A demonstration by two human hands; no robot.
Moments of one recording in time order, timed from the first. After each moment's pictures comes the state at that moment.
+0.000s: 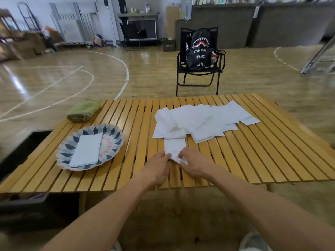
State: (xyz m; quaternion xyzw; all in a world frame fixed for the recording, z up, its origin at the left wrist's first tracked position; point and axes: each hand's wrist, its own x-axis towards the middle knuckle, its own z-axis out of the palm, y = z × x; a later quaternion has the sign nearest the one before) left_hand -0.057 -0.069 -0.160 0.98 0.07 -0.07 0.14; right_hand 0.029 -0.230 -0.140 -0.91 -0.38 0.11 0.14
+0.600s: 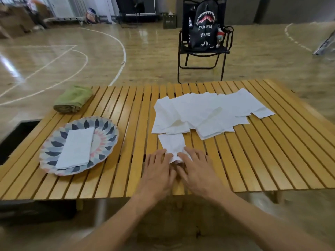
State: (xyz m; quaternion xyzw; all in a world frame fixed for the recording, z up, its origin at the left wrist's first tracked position) left_hand -0.067 -0.075 -0.201 0.98 0.06 0.13 0.14; right_hand 0.015 -0.230 -0.193 -0.92 -0.35 0.01 0.16
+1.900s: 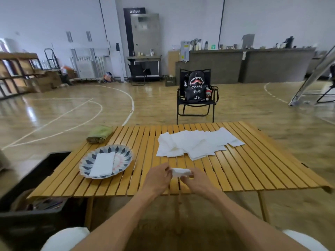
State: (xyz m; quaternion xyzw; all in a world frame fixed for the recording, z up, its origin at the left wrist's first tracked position) left_hand -0.127 -0.111 -0.098 0.95 0.11 0.18 0.23; right_hand -0.048 -0.276 -0.110 -0.88 -0.26 0.11 0.38
